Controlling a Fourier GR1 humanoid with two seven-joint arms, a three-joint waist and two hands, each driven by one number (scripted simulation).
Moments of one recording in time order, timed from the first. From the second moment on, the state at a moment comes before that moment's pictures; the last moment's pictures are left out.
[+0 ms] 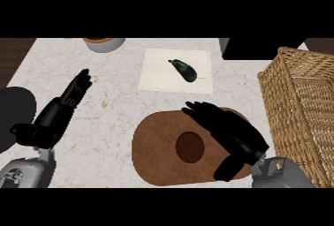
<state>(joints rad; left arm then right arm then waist) -0.17 0.30 -0.05 -1.59 0.04 -0.11 0.02 -0.29 -0.29 0.45 -1.75 0.64 0.42 0.19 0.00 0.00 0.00</state>
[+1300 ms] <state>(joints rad) -0.21 0.22 0.04 -1.57 -0.03 -0.19 0.04 -0.25 -0.11 0.45 -1.67 0.89 0.46 0.11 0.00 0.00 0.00</state>
